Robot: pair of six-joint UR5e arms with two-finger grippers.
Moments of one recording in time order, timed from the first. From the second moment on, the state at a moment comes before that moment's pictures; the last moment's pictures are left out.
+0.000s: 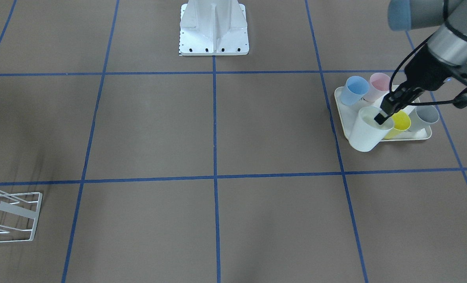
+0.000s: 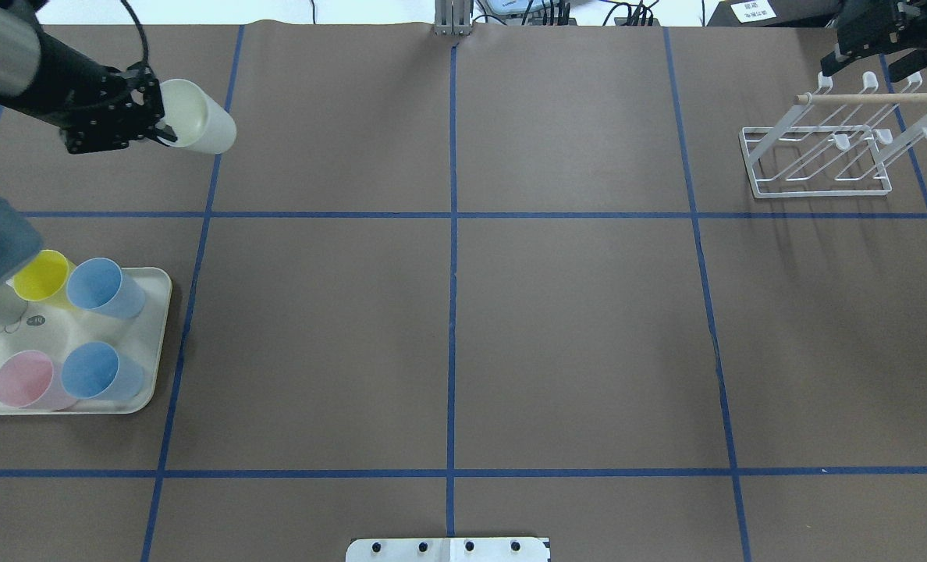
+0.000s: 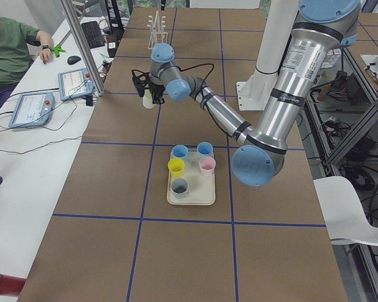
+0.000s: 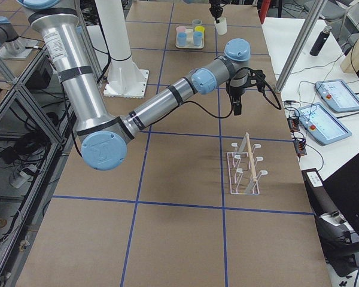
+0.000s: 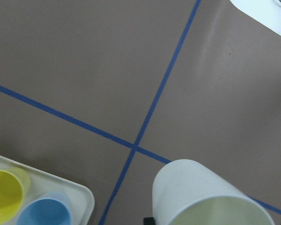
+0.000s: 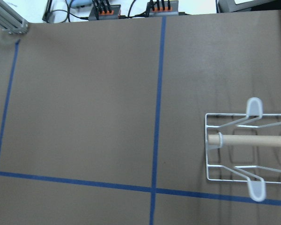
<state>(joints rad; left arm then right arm) -0.99 -1.97 -1.86 -1.86 -2.15 -1.60 1.29 -1.22 1.84 -1.48 2.37 0.66</state>
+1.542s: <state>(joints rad) -0.56 -2.16 -1.71 -2.74 -1.40 -2.27 0.91 -1.14 1.79 -0.45 1.94 2.04</state>
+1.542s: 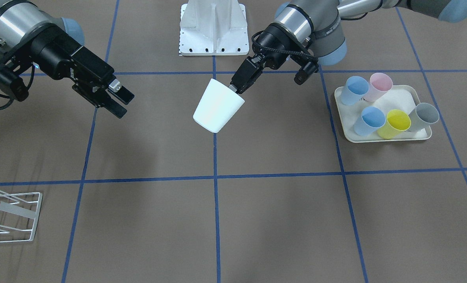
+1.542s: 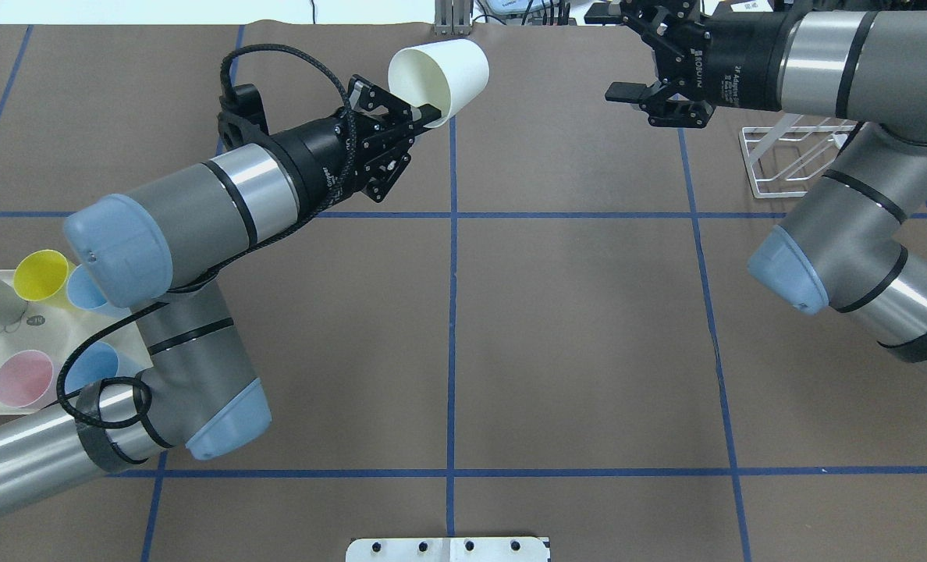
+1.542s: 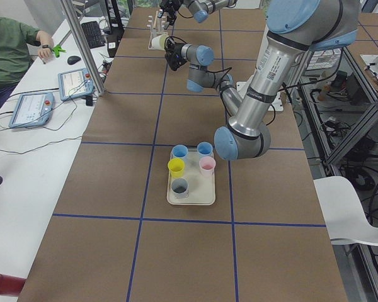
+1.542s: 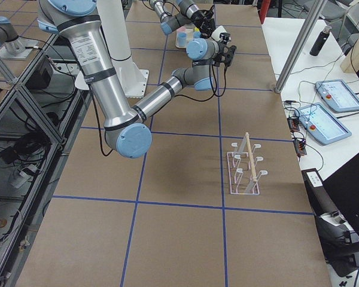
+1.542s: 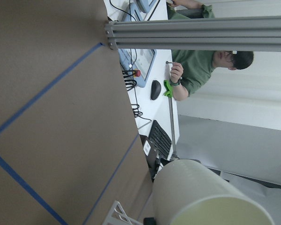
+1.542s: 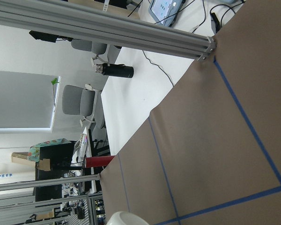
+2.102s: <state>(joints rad) -0.53 -2.20 -1.63 -2.87 -1.33 -2.29 0.82 -1.09 1.78 -0.44 1.88 2.13</state>
